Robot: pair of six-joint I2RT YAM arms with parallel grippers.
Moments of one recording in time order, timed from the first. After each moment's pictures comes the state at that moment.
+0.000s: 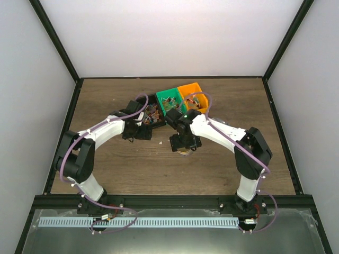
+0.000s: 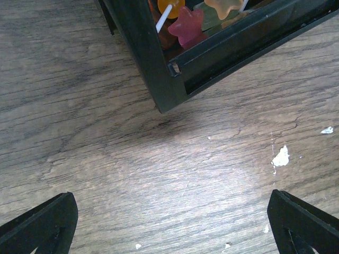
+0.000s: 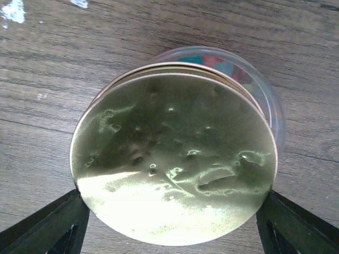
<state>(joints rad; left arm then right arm) -0.42 1.67 1.09 -0.67 0.10 -0.29 0.82 1.79 1.42 -1.11 0.05 0.59</state>
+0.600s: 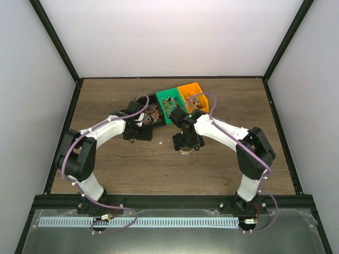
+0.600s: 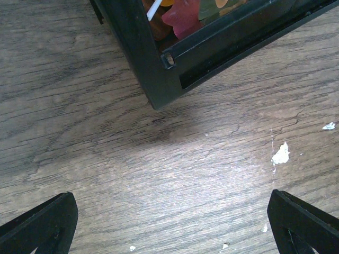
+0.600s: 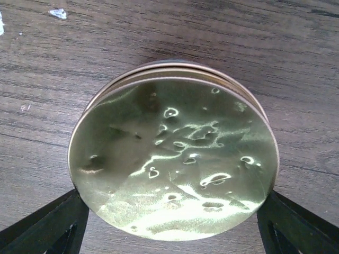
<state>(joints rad) -0.42 1.69 1.09 -0.67 0.12 -0.29 0.76 1.77 1.34 -1.04 0.03 0.56</state>
